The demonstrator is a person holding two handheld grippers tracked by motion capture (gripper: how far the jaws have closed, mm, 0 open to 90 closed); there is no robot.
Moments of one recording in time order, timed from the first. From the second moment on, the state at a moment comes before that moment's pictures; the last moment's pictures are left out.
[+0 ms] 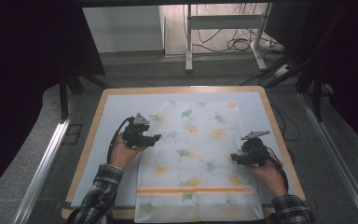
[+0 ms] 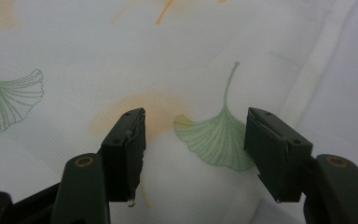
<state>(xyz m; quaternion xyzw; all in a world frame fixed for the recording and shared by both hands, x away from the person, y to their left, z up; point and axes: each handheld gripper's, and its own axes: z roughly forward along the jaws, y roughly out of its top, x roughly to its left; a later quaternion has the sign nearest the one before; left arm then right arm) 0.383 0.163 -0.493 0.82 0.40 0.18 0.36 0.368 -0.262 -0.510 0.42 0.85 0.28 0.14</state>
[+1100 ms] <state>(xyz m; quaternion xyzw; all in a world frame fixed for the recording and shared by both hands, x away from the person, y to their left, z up) 0.425 0.180 -0.512 0.81 0.47 0.17 0.31 0.371 -0.267 -0.512 0.42 0.85 0.28 0.14</state>
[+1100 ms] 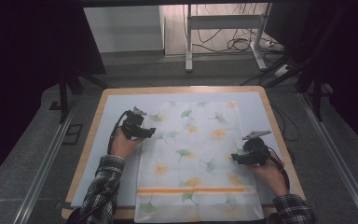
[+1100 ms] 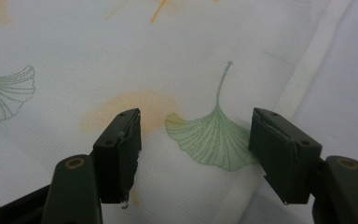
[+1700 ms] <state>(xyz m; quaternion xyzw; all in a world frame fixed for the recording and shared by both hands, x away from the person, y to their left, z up) 0.427 0.136 -0.506 0.82 0.40 0.13 0.40 0.370 -0.266 -0.512 0.41 0.86 0.28 0.15</state>
